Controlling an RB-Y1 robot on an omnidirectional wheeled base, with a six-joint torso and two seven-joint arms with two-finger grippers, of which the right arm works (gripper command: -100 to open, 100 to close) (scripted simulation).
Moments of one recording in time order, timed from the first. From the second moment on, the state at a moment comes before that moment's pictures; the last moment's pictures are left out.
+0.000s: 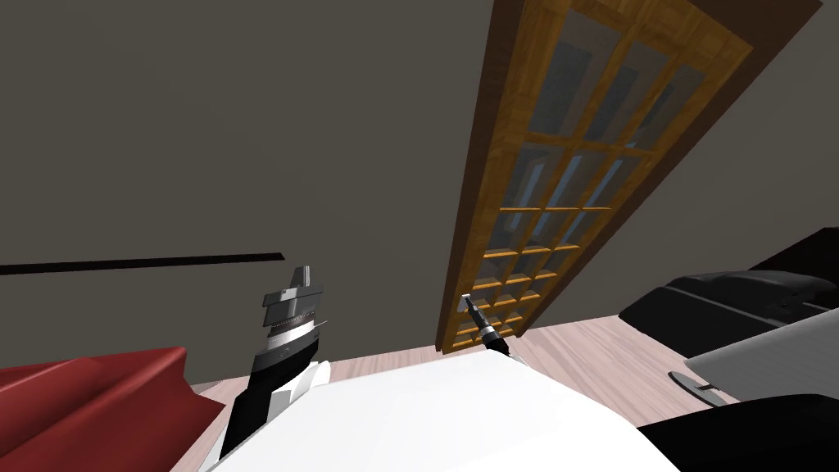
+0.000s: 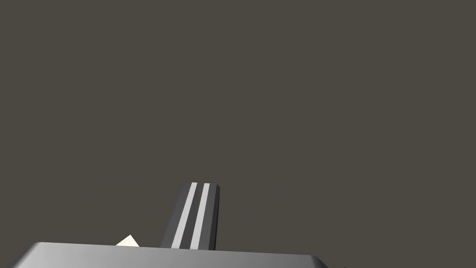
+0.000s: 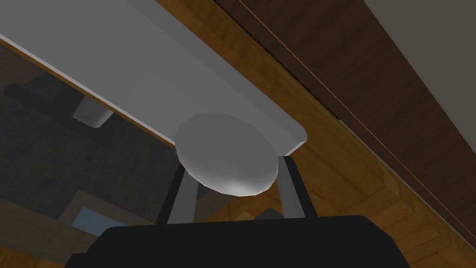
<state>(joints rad) 0.01 -0.24 -0.26 -0.64 0.33 -1.01 0.34</state>
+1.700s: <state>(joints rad) -0.01 -0.22 -0.33 -0.62 0.29 -0.97 -0.07</state>
